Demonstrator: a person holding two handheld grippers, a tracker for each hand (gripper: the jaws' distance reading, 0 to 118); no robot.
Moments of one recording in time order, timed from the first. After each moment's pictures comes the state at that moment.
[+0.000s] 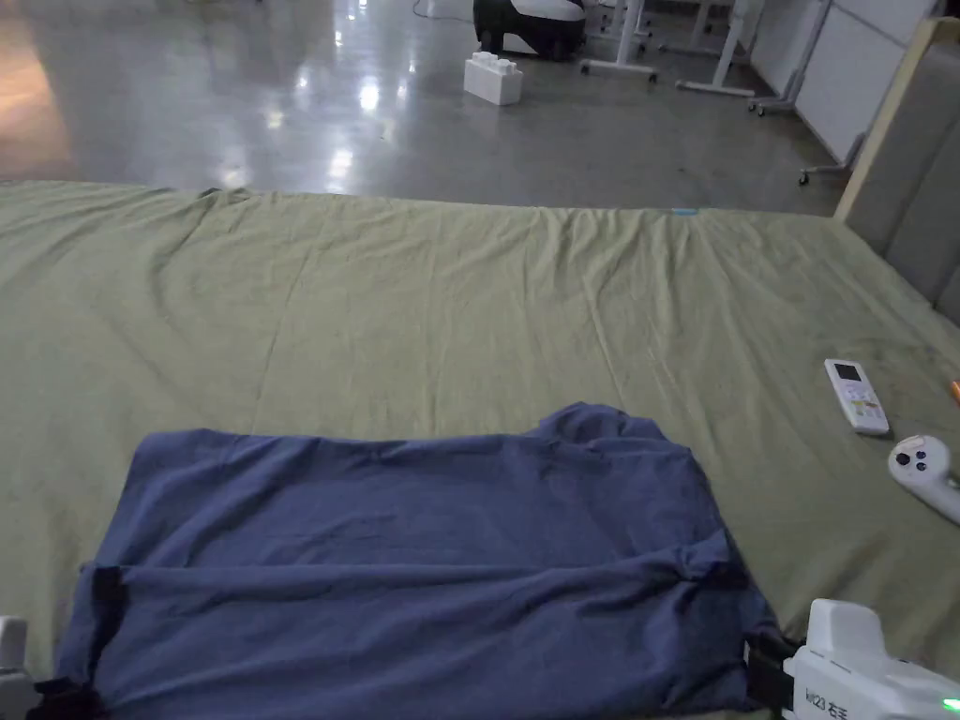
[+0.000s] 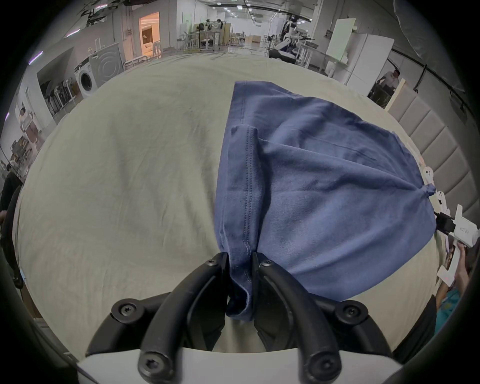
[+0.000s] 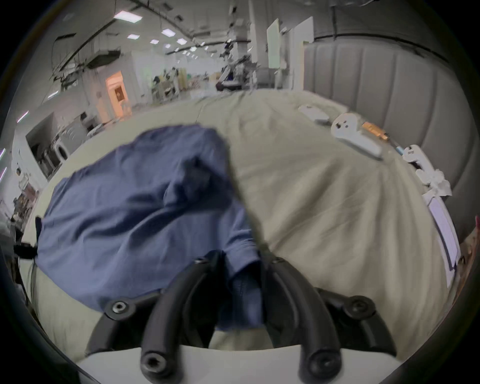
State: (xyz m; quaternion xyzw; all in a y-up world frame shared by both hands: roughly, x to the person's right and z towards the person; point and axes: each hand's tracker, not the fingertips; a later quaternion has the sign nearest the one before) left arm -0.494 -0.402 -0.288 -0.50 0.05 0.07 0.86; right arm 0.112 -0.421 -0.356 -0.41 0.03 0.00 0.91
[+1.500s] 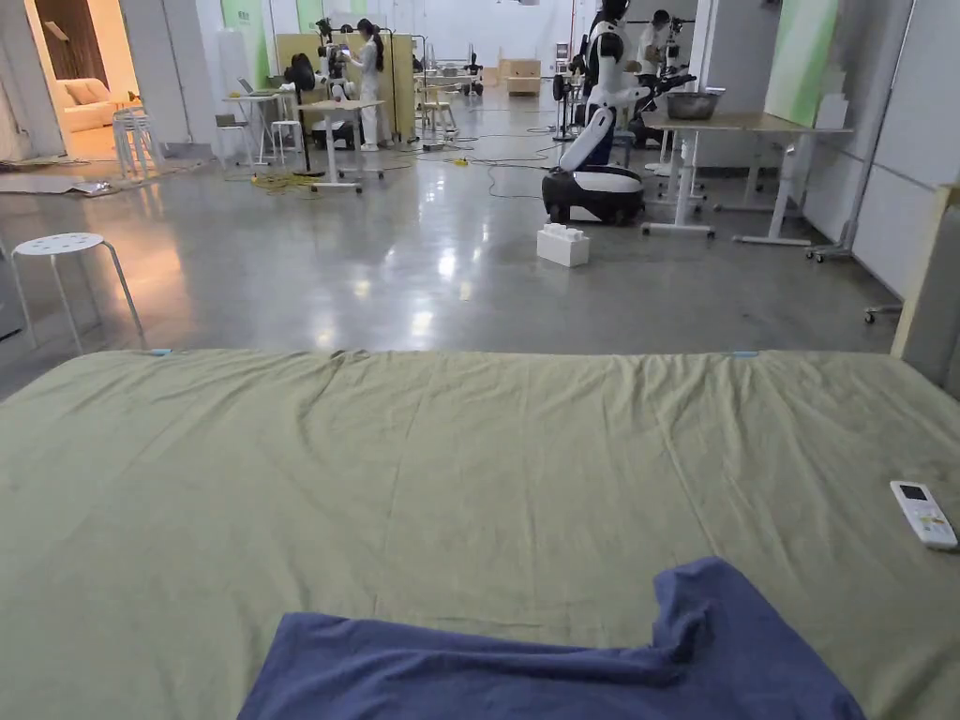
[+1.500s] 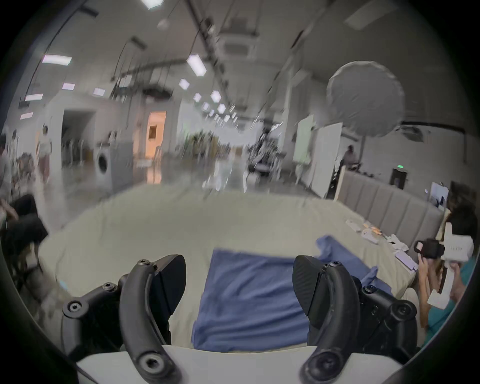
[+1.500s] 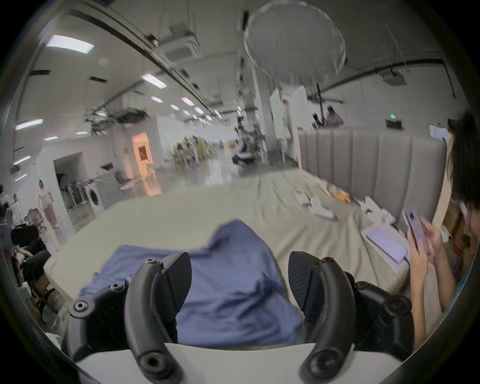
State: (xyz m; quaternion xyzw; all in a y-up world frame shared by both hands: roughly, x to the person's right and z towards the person) left arm -0.430 -0.186 -0.014 -0.10 0.02 0.02 0.99; right arm 0.079 -0.224 -0.085 -0.13 0.06 -0.04 0.99
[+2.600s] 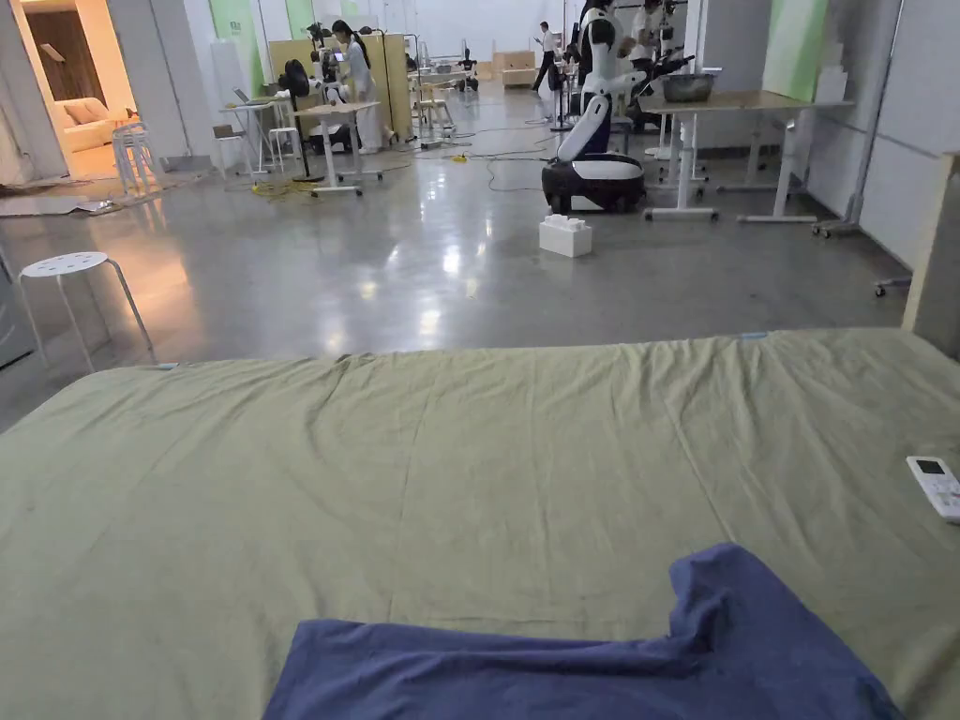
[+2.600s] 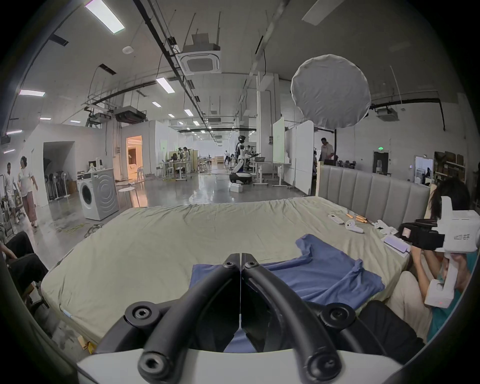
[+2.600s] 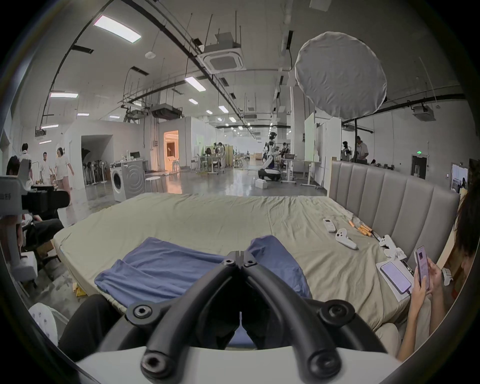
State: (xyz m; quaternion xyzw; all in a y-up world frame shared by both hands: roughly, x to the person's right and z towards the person) left arm -0.395 -0.174 -0.035 0.05 -0.03 0.20 0.98; right arm 0.013 -0.213 -0.062 -0.12 0.12 0.04 0.99
